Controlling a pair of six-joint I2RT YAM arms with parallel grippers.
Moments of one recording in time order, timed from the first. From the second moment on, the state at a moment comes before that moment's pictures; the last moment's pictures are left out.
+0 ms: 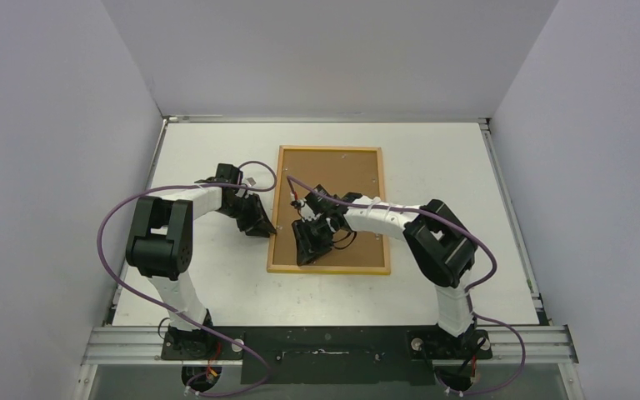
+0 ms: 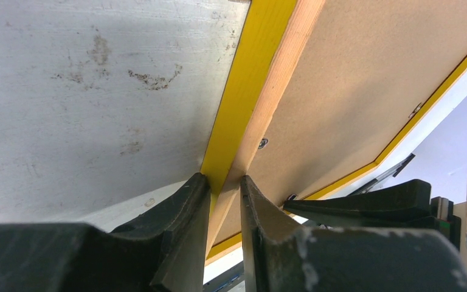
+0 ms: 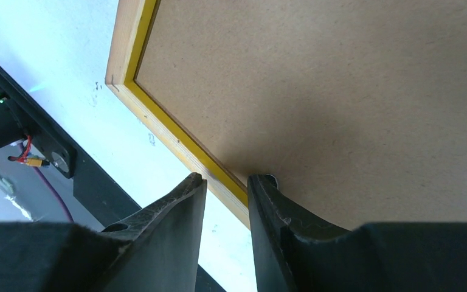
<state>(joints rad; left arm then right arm) -0.15 1.83 1.05 -0.51 0.53 -0.54 0.83 1.95 1.31 -0.49 -0.44 0.43</state>
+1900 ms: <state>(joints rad) -0.15 1.84 1.05 -0.51 0.55 -0.54 0.82 1.93 1.29 -0.49 -0.41 0.43</state>
